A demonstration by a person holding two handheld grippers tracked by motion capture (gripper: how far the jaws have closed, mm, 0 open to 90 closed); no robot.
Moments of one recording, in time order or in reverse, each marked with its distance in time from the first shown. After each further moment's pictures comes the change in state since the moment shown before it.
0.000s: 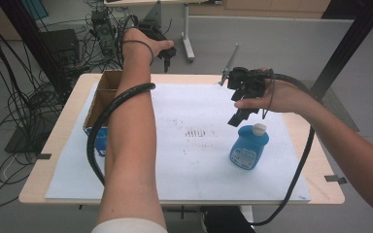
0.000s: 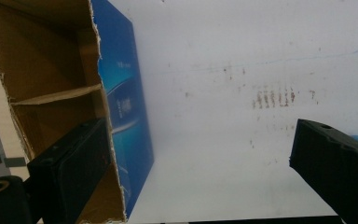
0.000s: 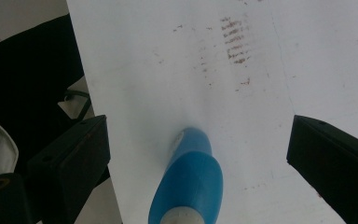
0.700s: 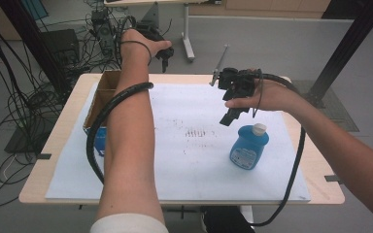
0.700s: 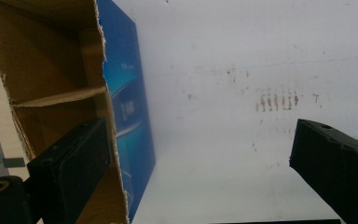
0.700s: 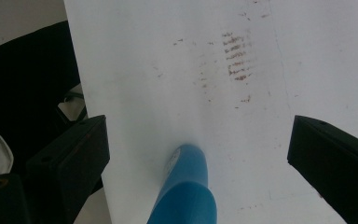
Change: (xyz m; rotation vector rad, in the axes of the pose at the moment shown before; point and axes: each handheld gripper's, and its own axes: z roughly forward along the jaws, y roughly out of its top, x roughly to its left) left arm 0.008 0.004 0.005 0.004 -0.005 -0.014; right arm -0.006 0.021 0.016 -0.006 0.015 -0.035
